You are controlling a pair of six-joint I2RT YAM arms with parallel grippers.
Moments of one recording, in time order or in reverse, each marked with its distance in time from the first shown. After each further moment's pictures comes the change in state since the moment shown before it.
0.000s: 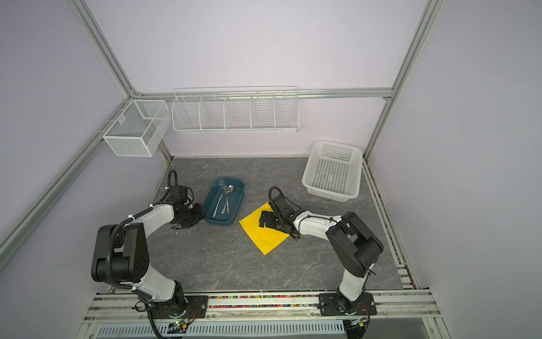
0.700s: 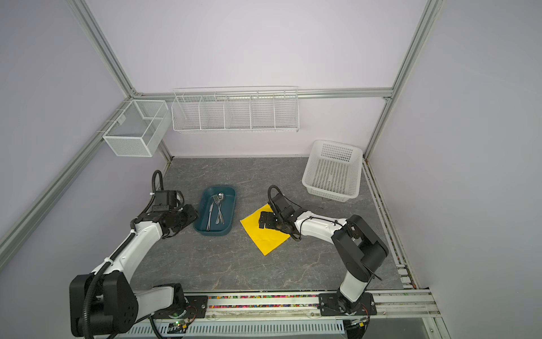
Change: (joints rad) left arm 0.000 -0.369 -0.040 -0.073 -0.034 -0.028; right arm 0.020 -0.091 0.010 -0.069 0.016 -0.083
